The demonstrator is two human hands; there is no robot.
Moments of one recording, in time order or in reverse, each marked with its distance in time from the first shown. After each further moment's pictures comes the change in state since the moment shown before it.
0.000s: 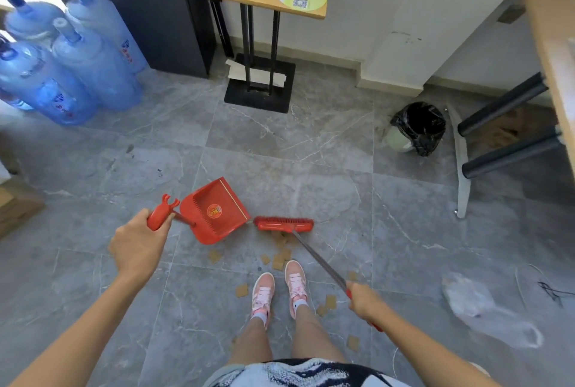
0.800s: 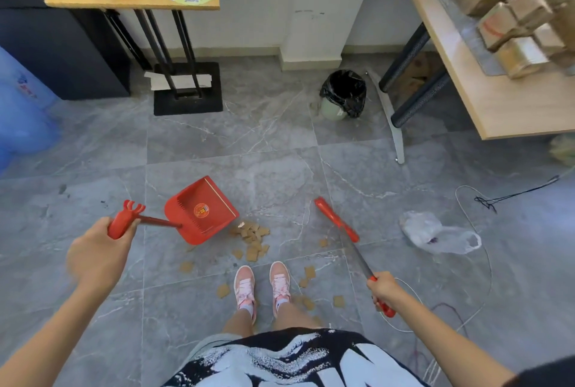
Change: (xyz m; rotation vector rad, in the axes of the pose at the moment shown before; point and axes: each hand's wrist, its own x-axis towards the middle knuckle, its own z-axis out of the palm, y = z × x) left_hand -0.044 0.034 -0.002 0.035 -0.056 0.241; right_hand -0.083 0.141 0.074 0.979 0.192 0.456
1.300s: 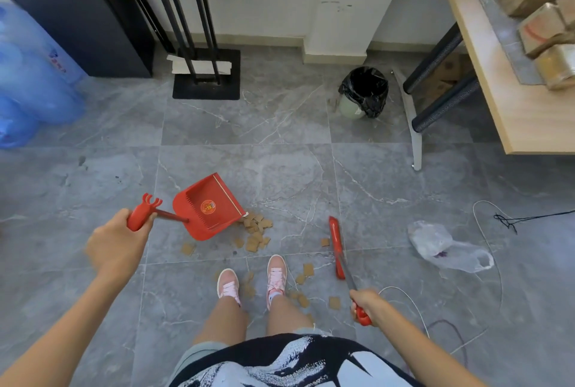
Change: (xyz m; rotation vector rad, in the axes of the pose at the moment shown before) left_hand -0.043 0.030 0.025 0.065 0.020 -0.082; right_hand 0.023 0.007 0.013 0.161 -0.191 0.250
